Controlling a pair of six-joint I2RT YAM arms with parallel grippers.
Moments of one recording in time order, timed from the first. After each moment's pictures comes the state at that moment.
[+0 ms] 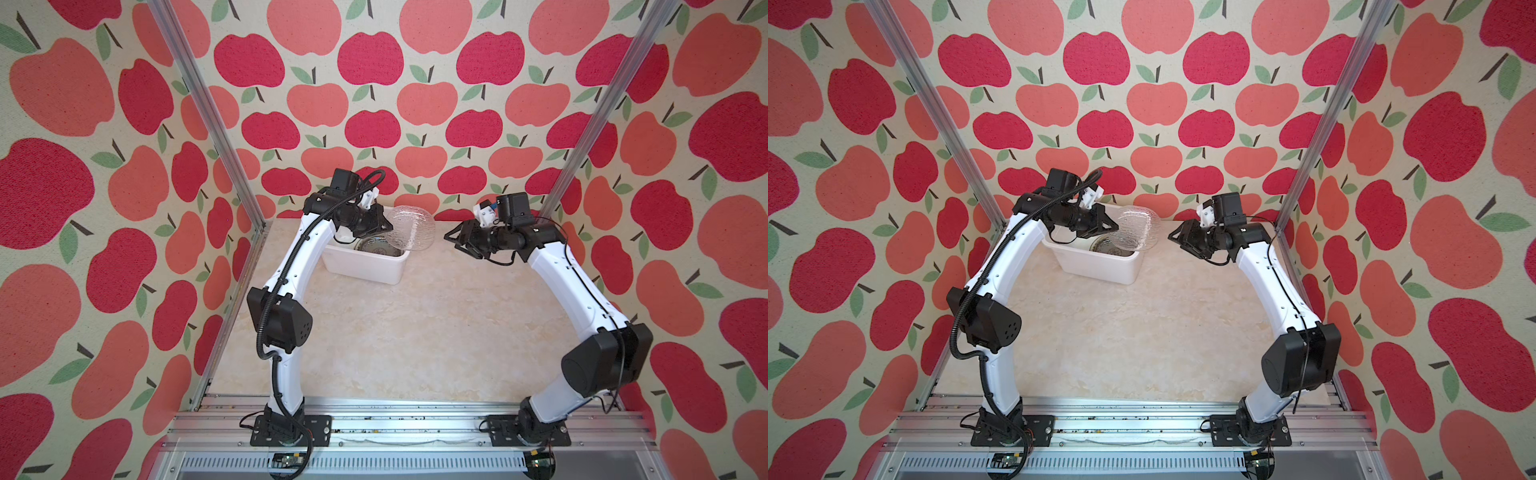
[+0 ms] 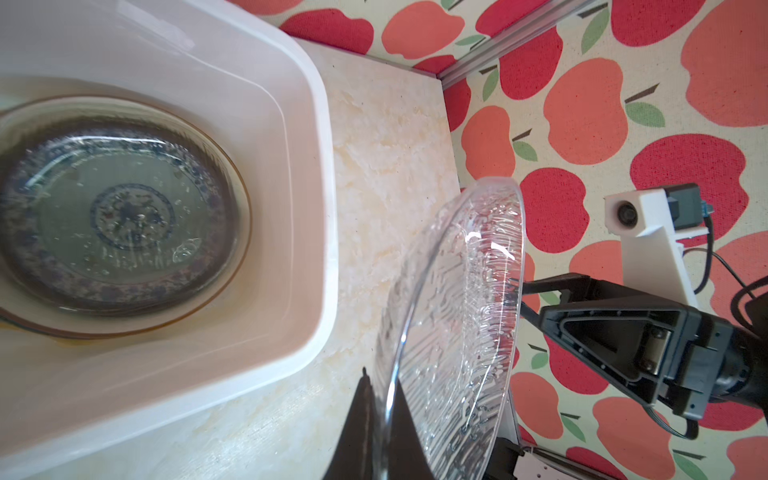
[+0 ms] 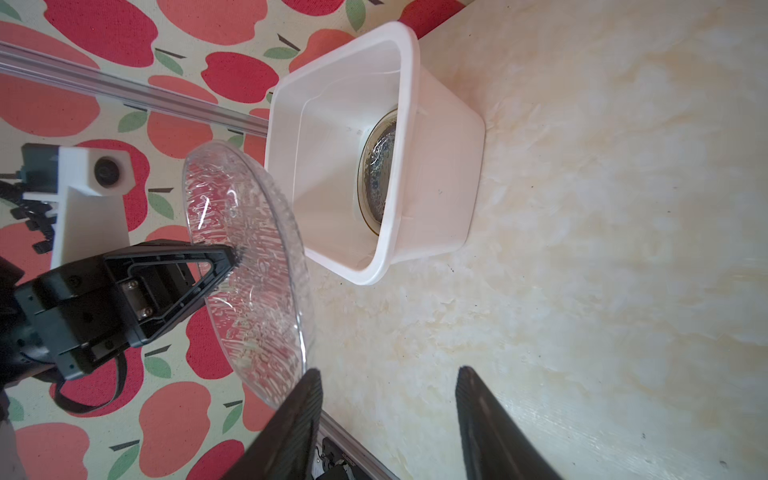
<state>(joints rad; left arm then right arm) -0.30 2.03 2.28 -1.05 0.58 -0.42 0.27 1.58 1.64 -0.81 -0.54 0.67</state>
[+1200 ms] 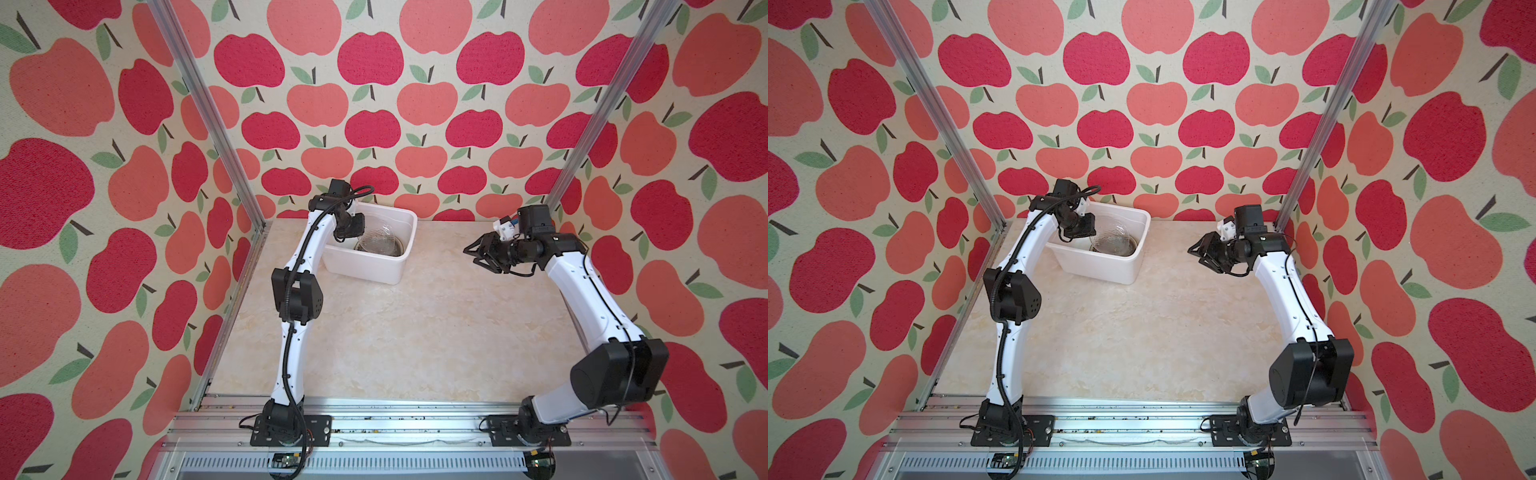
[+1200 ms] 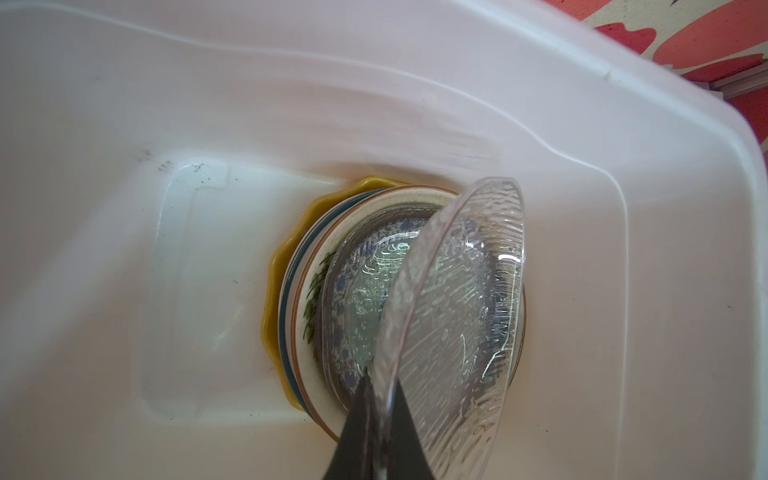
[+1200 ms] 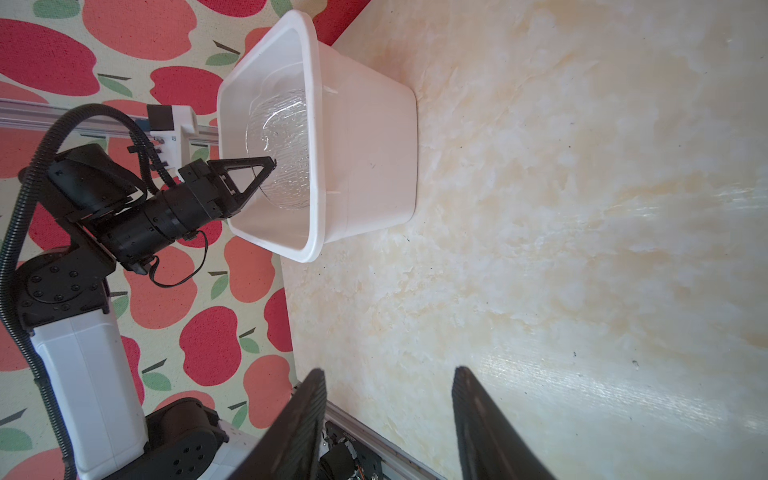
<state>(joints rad) -0.22 2.44 2.55 -1.15 0.27 -0.19 0.19 1.53 1.51 -0.89 -0.60 0.65</state>
